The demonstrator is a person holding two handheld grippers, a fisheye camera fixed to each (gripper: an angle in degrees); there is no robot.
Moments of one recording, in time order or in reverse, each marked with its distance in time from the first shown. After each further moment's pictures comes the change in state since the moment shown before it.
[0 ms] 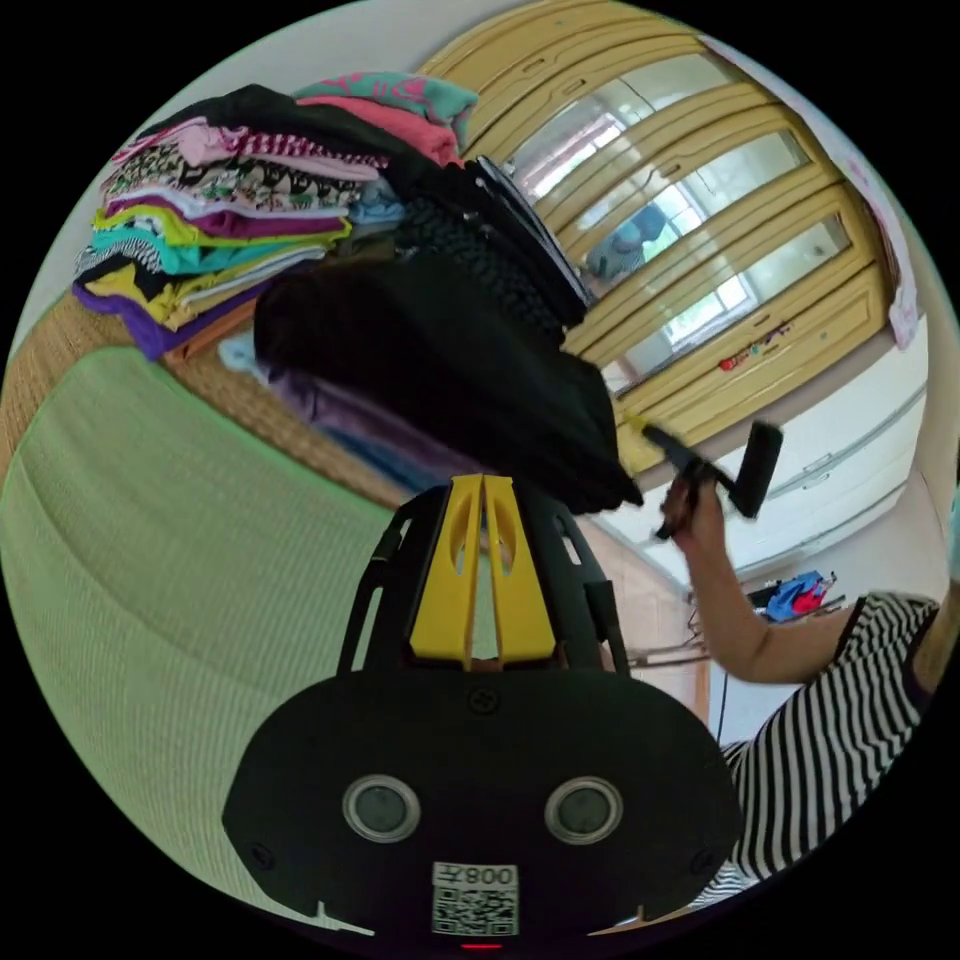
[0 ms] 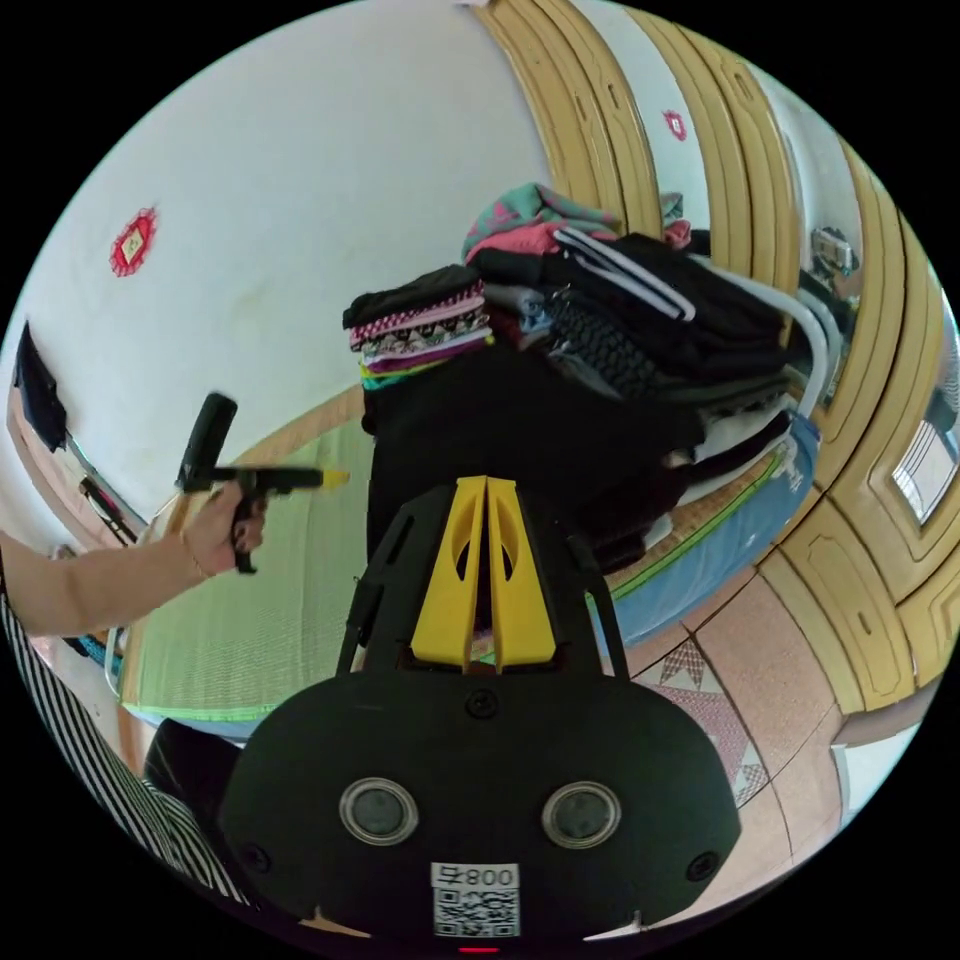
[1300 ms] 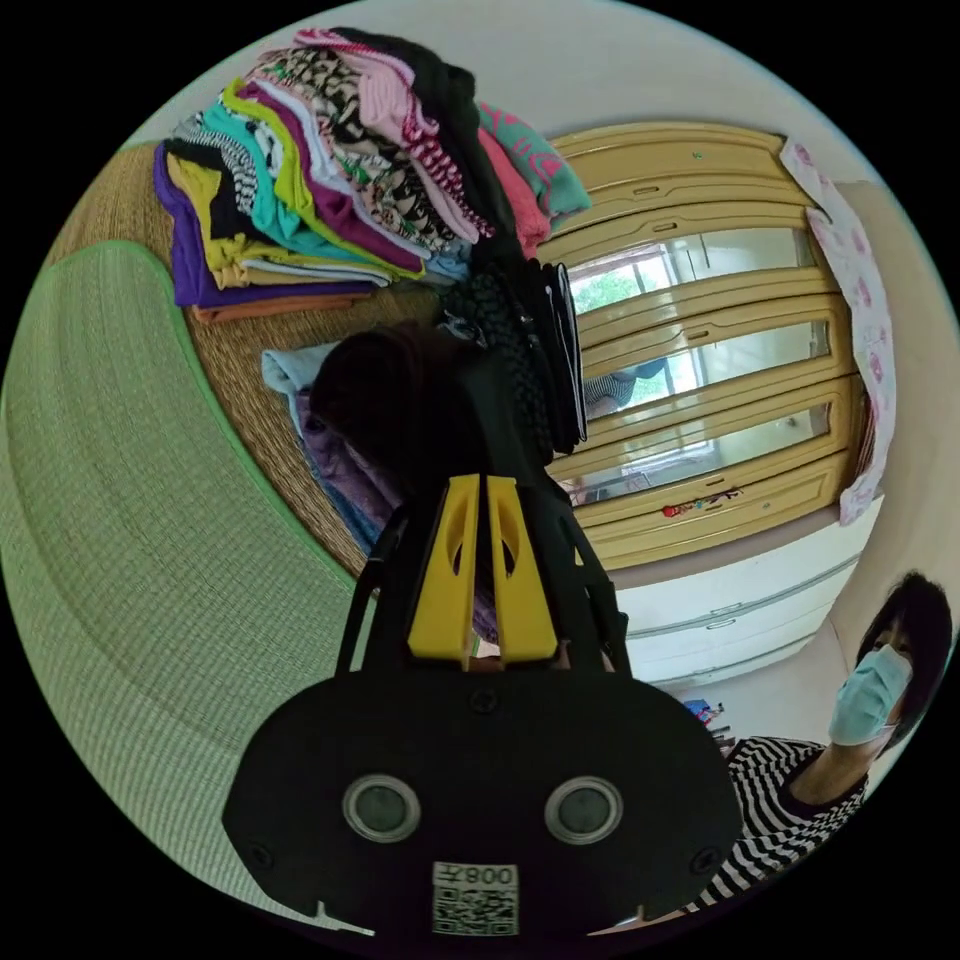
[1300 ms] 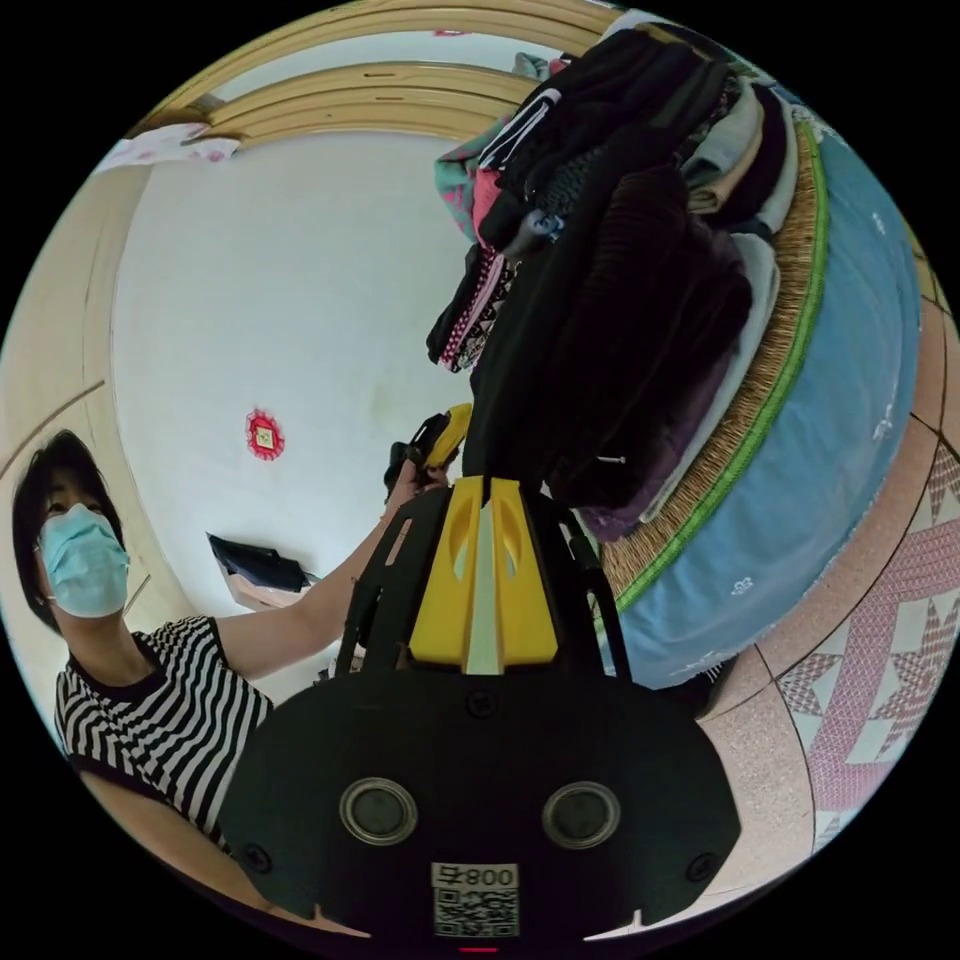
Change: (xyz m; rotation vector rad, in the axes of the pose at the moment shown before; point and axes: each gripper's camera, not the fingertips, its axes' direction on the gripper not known) left arm -0.078 -0.064 -0.071 0.272 0.290 -0.315; right arm 0.045 0.243 0.013 -0.075 -0.761 0.592
